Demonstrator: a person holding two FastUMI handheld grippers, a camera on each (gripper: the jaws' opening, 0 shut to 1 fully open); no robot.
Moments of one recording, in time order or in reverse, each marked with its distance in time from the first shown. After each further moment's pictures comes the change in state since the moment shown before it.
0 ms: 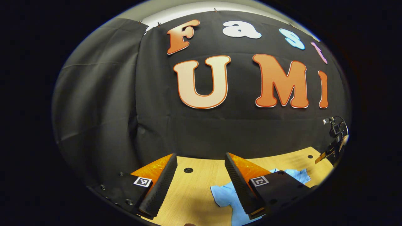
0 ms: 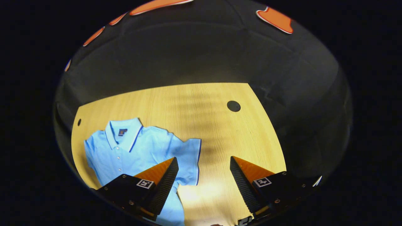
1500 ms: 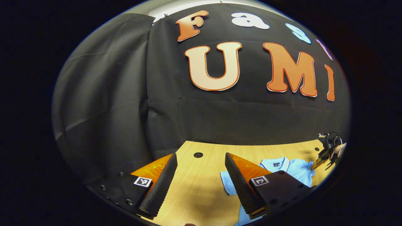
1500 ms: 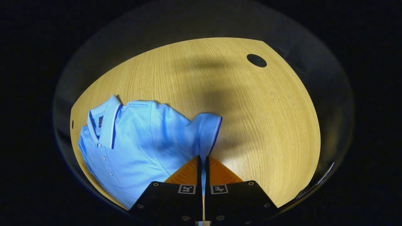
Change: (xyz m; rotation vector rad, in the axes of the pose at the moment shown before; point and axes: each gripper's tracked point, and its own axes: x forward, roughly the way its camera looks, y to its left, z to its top) left arm -0.019 0.028 -0.049 -0.010 0.105 0.063; right arm 0.078 0.049 -0.054 0.120 0.239 0.073
